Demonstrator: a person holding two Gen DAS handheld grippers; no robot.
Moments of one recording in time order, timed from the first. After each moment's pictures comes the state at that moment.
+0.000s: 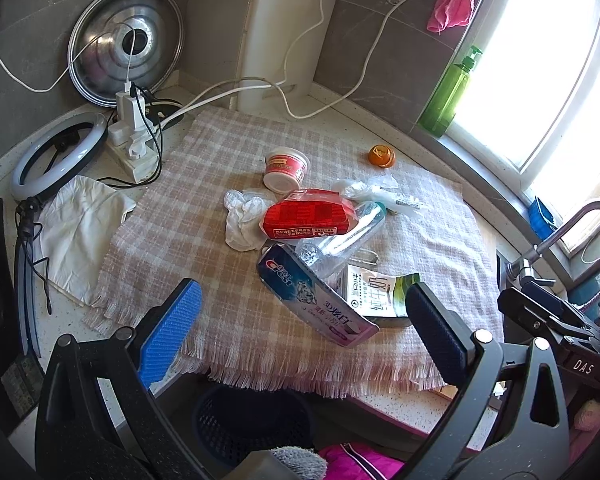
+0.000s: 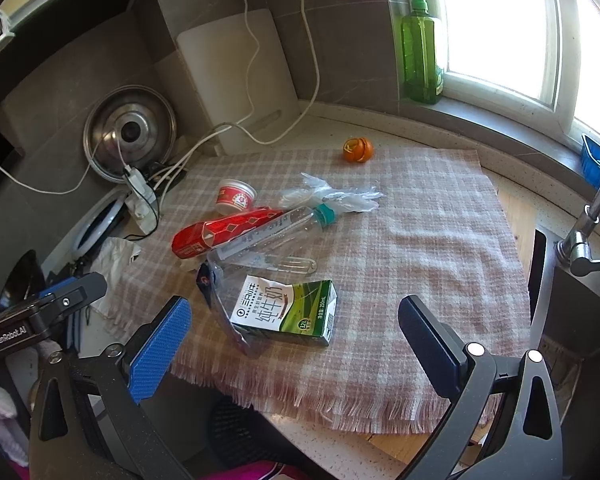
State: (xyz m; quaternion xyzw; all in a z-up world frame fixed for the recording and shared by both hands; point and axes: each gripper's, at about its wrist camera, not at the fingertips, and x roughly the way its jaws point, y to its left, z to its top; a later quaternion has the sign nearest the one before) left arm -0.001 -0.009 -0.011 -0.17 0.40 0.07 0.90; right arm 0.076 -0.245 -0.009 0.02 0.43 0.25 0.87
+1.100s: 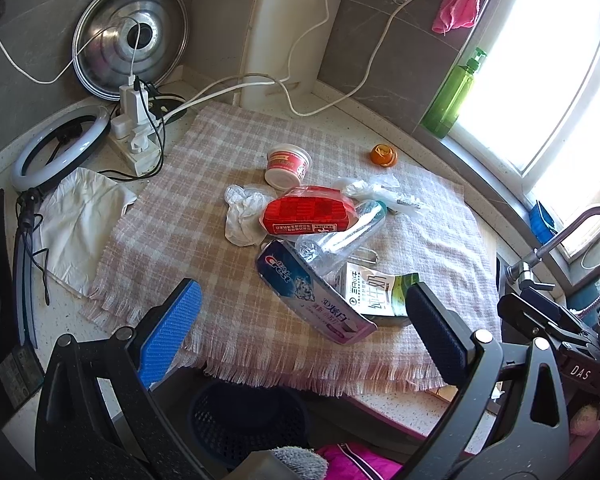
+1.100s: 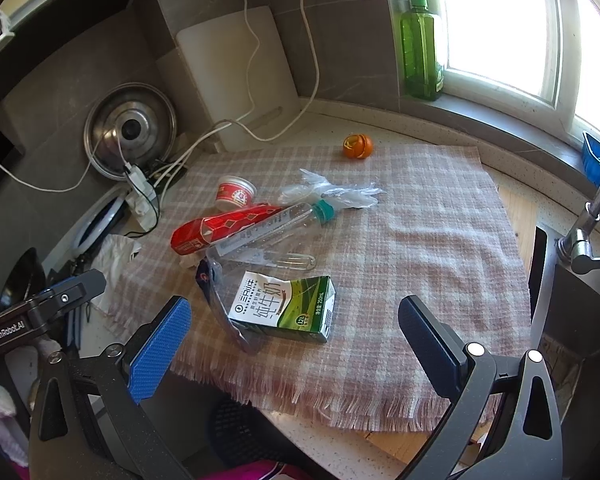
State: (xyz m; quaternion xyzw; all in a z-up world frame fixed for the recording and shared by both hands) left arm 0.000 -0.003 -0.020 -0.18 0.41 0.07 0.89; right arm 0.075 -0.248 -0.013 0.02 0.43 0.26 0.86
